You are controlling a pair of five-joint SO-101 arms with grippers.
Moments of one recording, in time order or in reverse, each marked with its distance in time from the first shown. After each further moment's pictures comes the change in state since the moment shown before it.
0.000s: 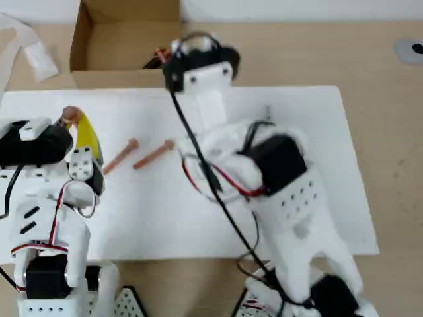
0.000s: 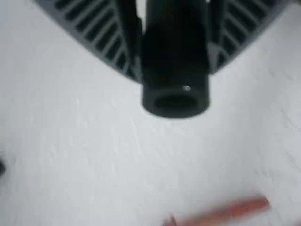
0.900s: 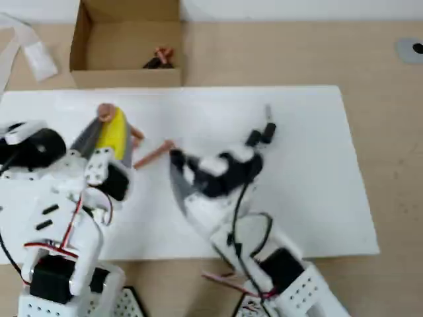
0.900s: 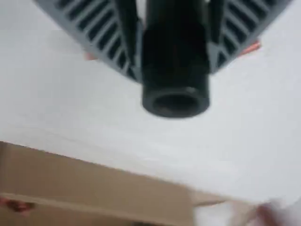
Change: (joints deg) left arm 16.4 -0.3 0.1 -3.6 19.8; right arm -7.2 -67.0 88.8 -69.6 4.9
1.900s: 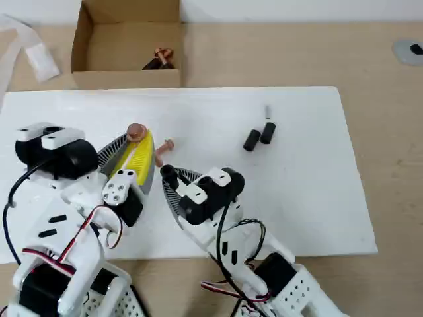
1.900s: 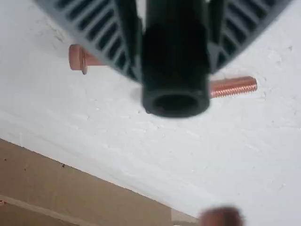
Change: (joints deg) left arm 9.1 1.5 -8.4 14.3 -6.1; right arm -2.5 -8.6 8.5 -0.2 7.8
